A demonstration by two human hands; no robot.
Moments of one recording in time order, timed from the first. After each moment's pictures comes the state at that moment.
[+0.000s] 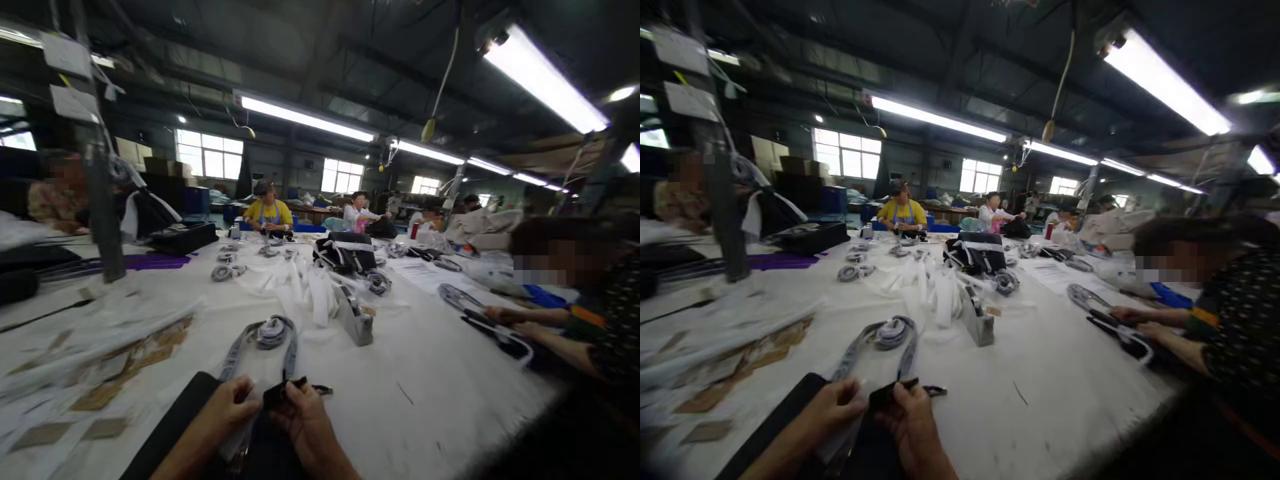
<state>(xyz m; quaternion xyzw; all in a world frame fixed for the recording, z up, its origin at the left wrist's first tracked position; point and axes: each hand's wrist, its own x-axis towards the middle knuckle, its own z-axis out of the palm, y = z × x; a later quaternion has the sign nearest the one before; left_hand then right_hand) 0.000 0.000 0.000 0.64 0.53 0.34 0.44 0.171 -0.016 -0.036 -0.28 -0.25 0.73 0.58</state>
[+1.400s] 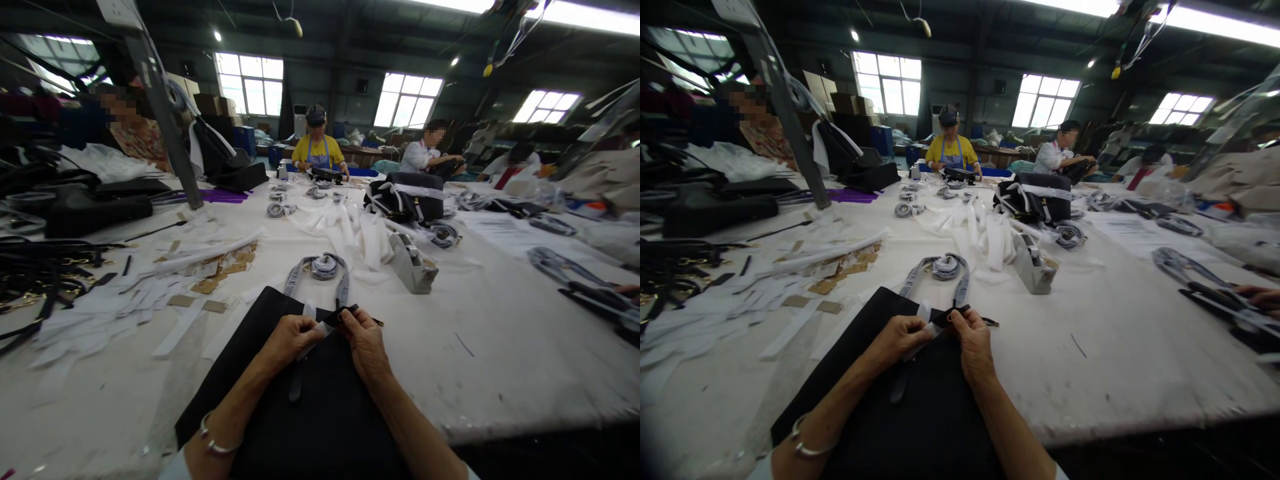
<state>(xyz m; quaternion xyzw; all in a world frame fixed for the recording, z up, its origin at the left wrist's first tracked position) -0.001 -0.036 -0.017 0.60 0.53 0.32 0.50 0.171 -0.023 -0.033 -0.37 -0.30 0.65 0.59</state>
